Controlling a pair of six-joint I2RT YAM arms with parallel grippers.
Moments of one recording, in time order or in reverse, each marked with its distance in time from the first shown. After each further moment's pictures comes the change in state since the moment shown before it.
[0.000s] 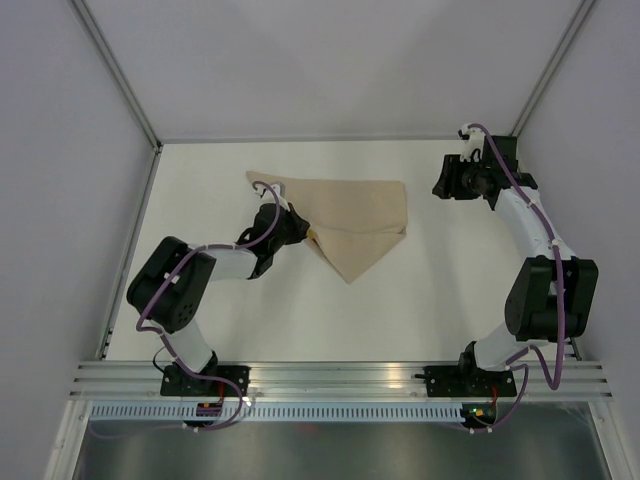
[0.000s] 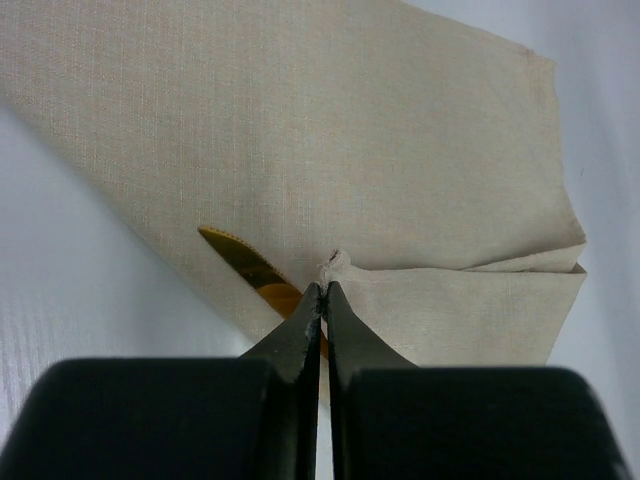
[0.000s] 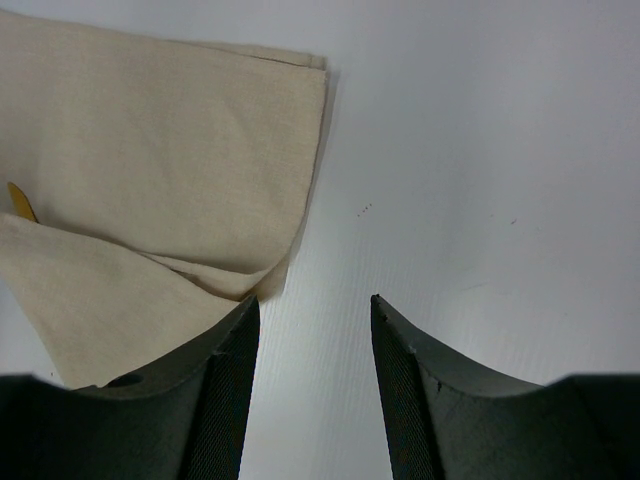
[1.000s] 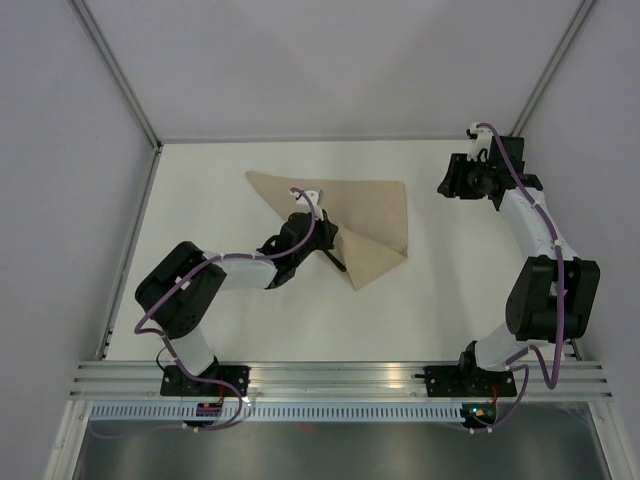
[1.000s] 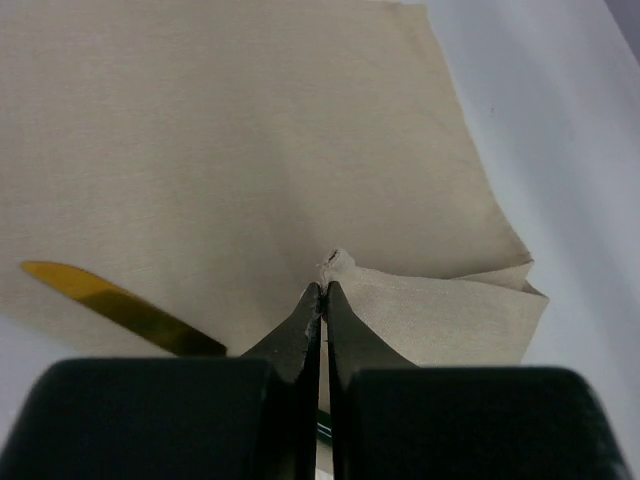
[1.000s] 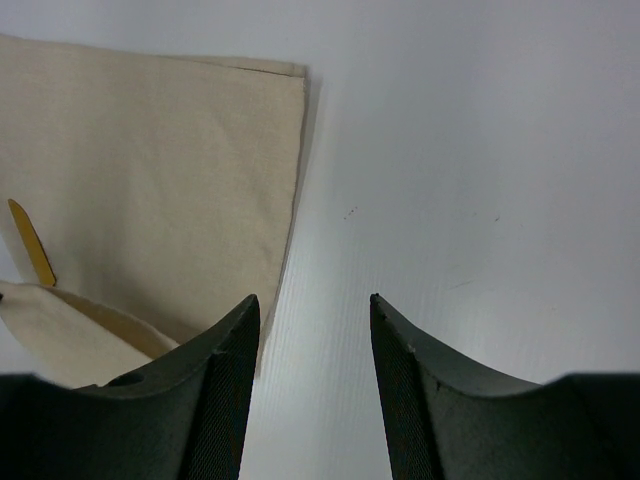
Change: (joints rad) left arm -0.235 0.000 0.052 0.053 -0.095 0.165; right arm -0.040 -0.002 -0.008 0.021 -0.015 0.019
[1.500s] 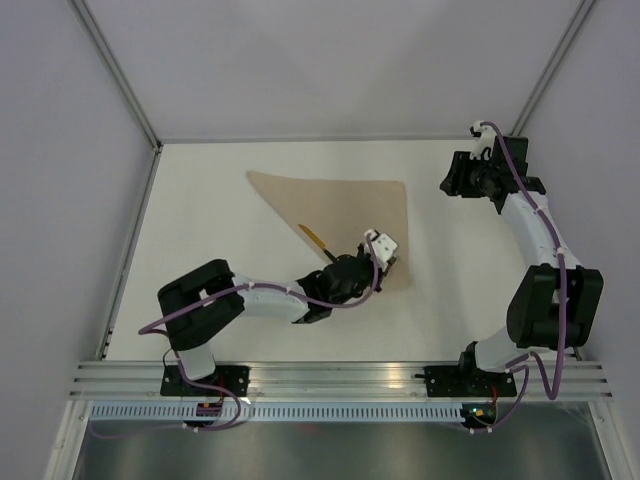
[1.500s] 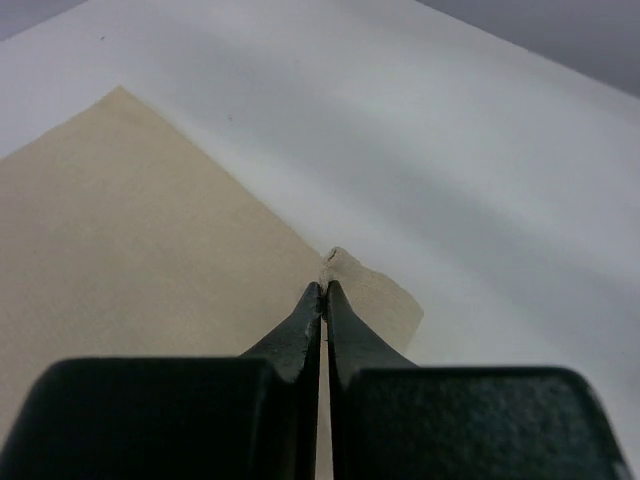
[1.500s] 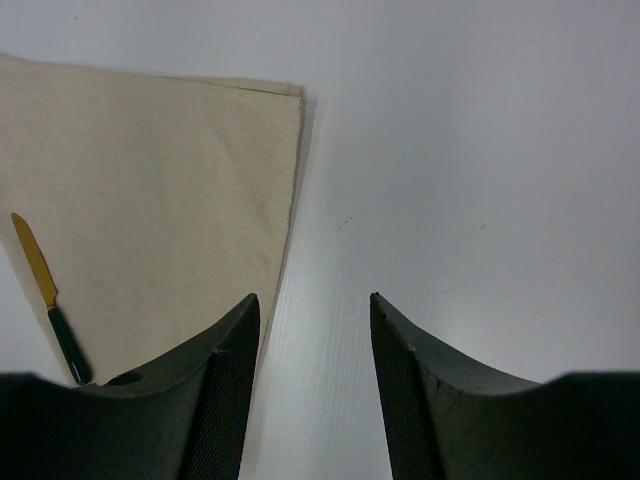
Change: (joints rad) left arm -0.424 0.055 0.074 0.156 -0.087 0.443; right arm 0.000 -0.049 -0.024 0.029 0.023 0.005
